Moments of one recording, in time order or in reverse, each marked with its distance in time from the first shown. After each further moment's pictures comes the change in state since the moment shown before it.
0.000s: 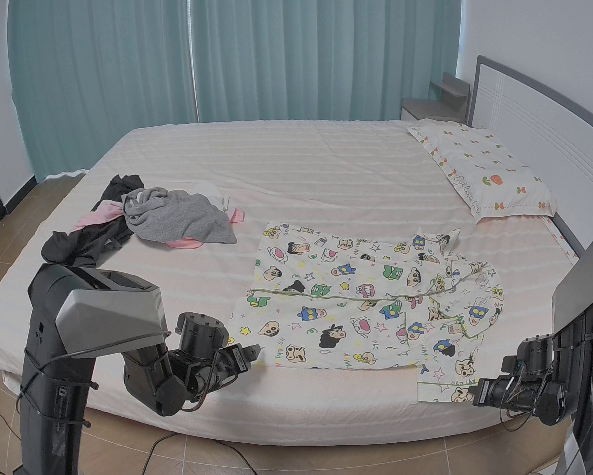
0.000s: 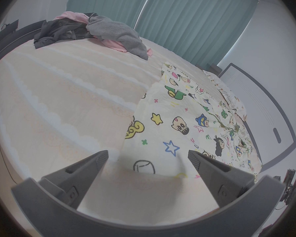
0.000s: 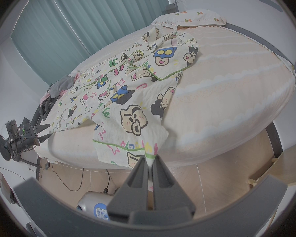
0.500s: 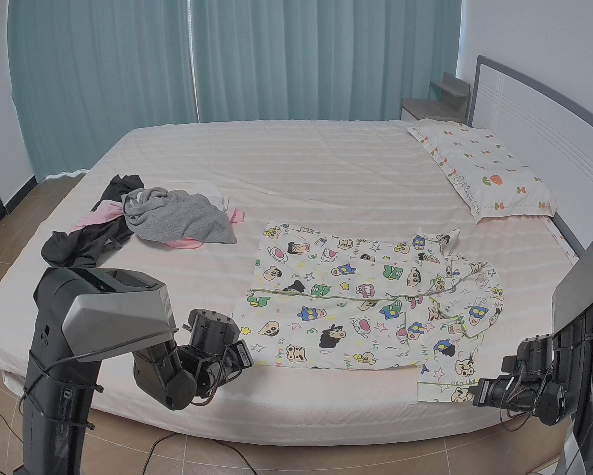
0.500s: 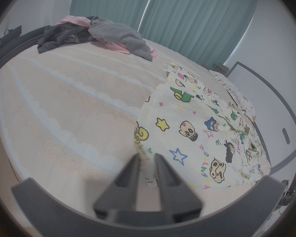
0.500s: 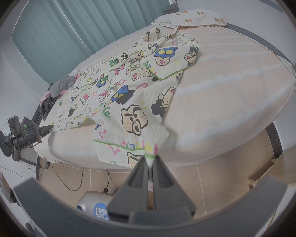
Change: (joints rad) left arm -0.021 0.014 -0.071 0.084 0.130 -0.006; right arm -0.003 0.000 0.000 0.000 -0.001 -0.004
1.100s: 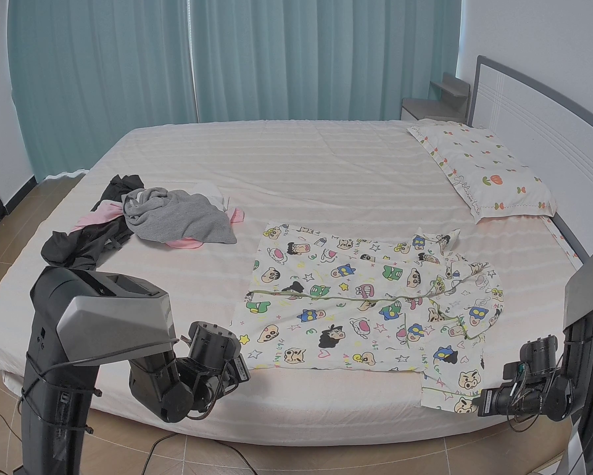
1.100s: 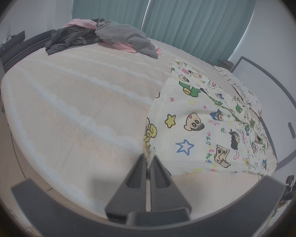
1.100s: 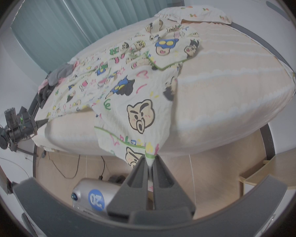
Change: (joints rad) left arm -0.036 -0.037 0.111 -0.007 0.033 -0.008; right arm -0.016 -0.110 0.000 0.256 0.016 -0.131
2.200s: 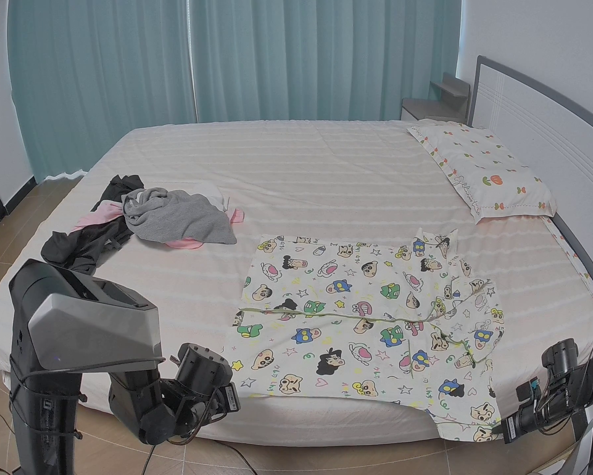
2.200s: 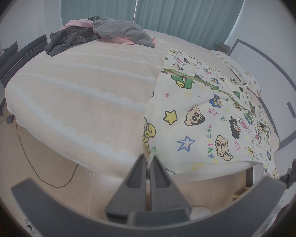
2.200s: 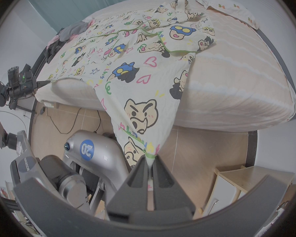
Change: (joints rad) left arm -0.048 -0.097 0.226 -0.004 -0.006 0.041; right arm -0.142 -0.276 0.000 0.571 0.043 -0.430
